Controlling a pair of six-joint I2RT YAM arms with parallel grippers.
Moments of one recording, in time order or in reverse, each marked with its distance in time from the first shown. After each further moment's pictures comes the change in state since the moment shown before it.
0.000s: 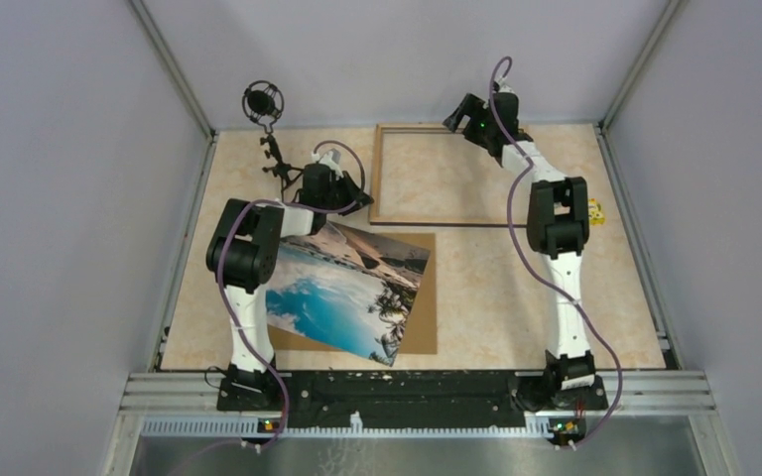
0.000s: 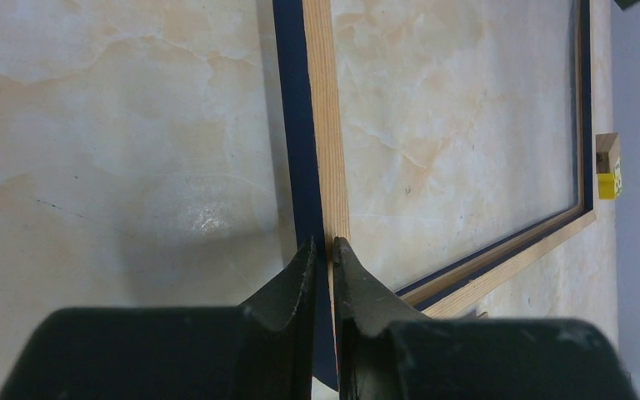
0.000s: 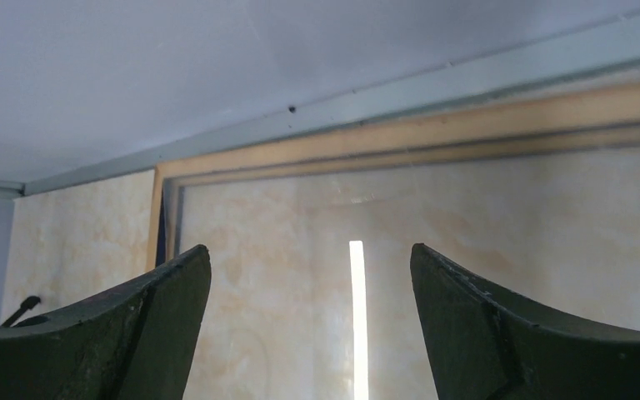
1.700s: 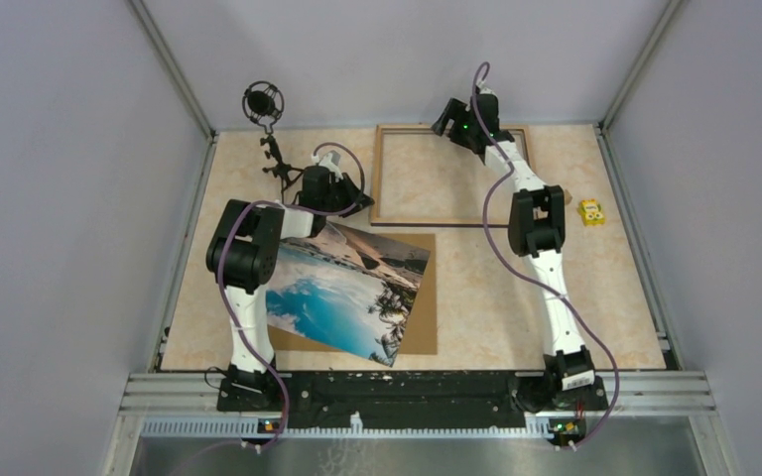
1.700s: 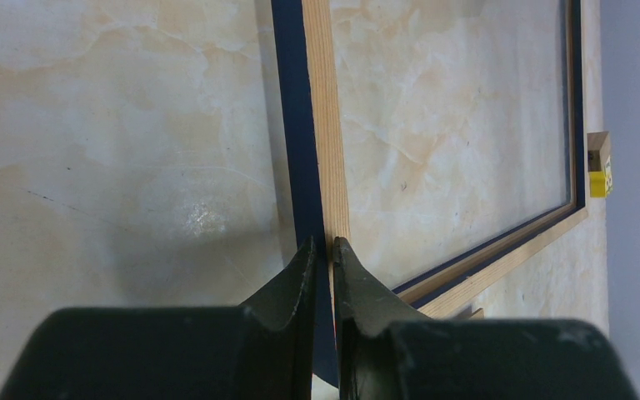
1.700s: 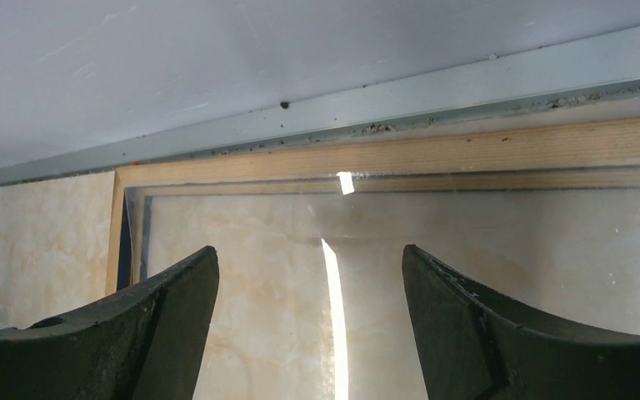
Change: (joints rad) left arm 0.000 0.000 -0.021 0.029 0.014 -0.016; right arm 0.060 0.310 0.465 -0.185 0.045 -0.016
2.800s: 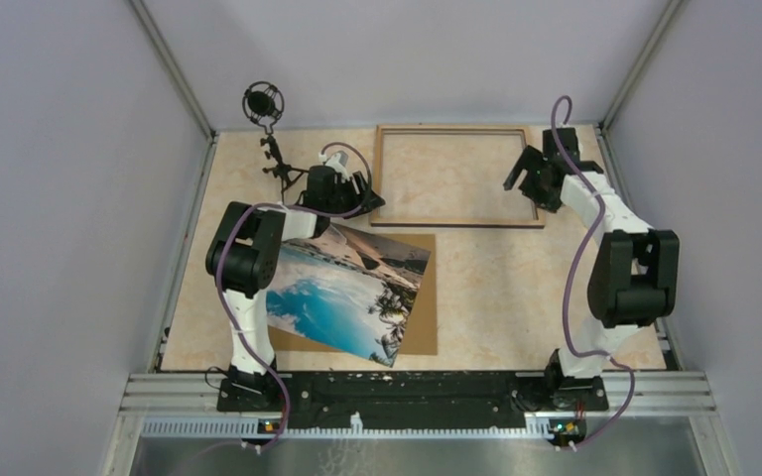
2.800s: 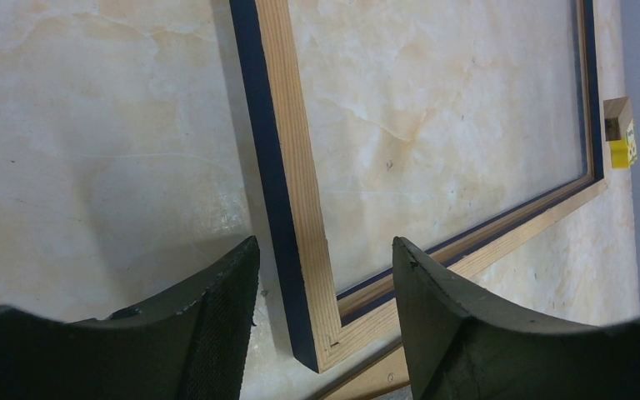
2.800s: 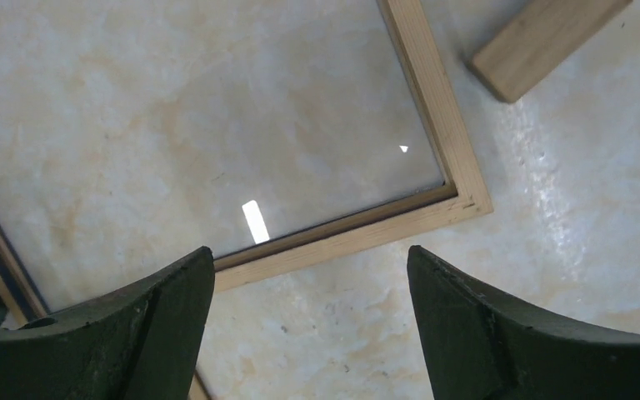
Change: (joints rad) left arm -0.025 -0.032 0.000 -0.047 -0.014 0.074; right arm -0.178 -1.038 -1.175 -0.309 0.200 -0.016
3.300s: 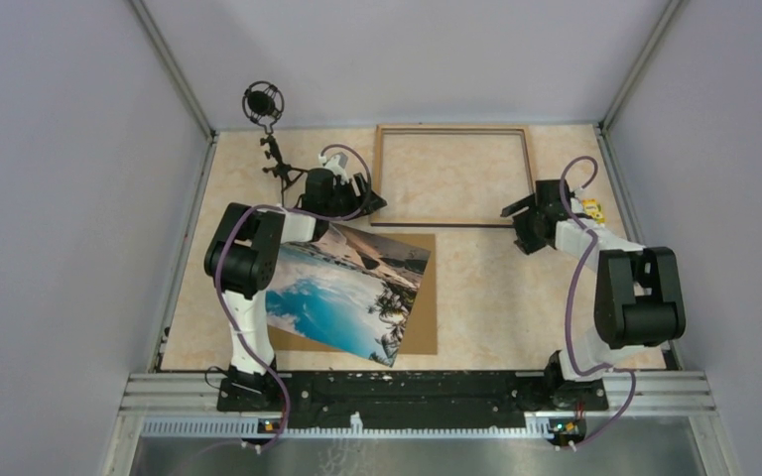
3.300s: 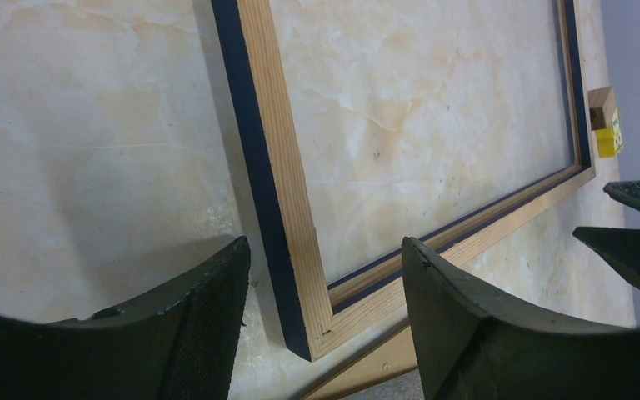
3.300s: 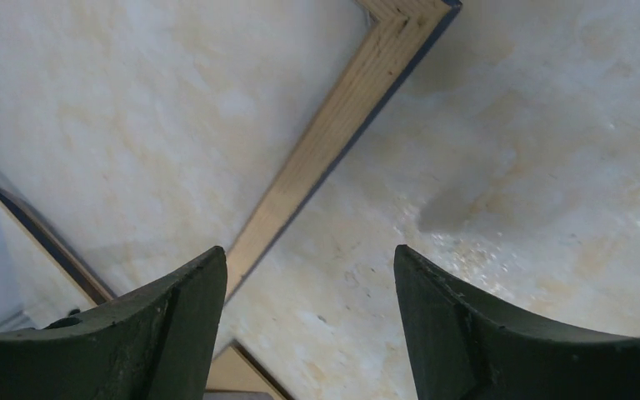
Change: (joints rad) left arm -0.006 -0.013 -0.043 0.062 0.023 -0.001; right arm 0.023 -0.141 -0.462 0.302 -0.006 0.574
